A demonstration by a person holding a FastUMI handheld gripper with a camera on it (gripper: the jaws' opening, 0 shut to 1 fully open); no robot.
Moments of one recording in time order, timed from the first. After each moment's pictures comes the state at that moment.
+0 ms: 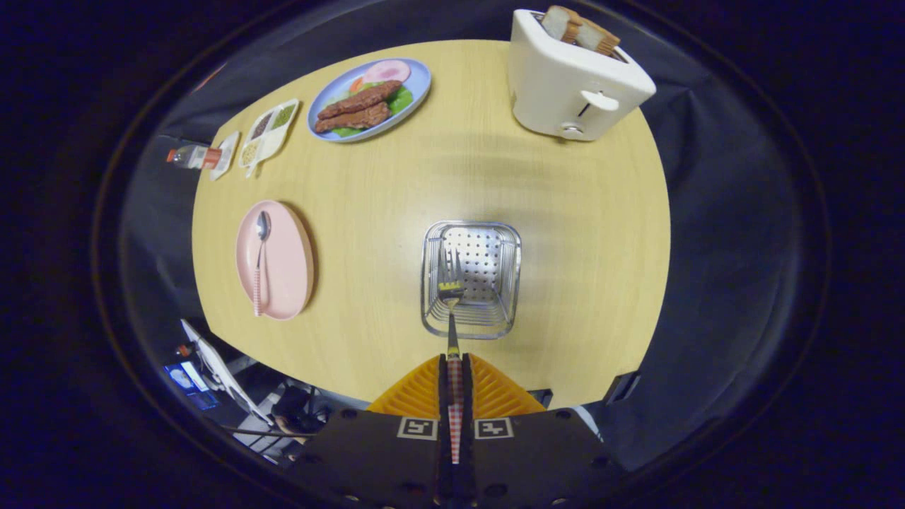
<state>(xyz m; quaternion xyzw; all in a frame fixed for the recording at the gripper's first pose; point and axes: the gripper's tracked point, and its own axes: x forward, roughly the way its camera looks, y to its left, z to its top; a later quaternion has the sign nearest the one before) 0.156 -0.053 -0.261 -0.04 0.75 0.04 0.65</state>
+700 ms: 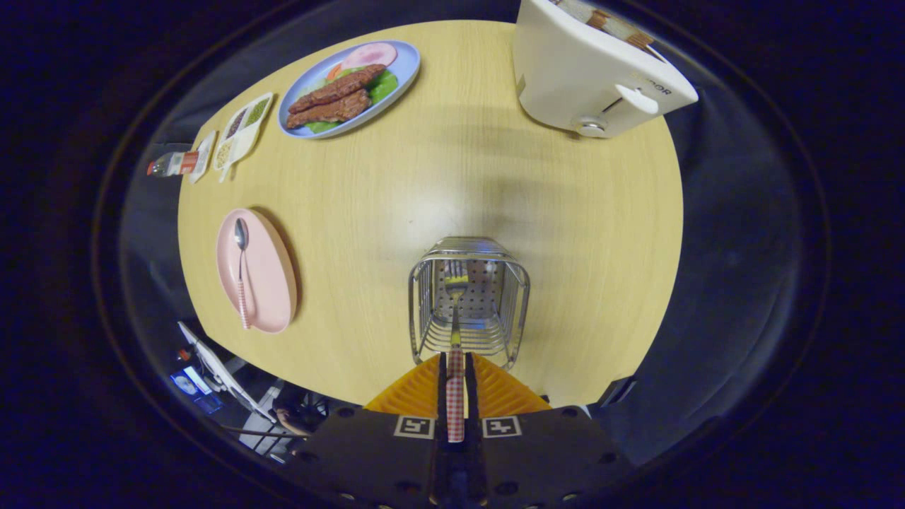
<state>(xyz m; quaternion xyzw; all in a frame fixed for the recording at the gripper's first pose) 0.187 -0.046 -0.280 -0.04 0.77 0.03 0.64</state>
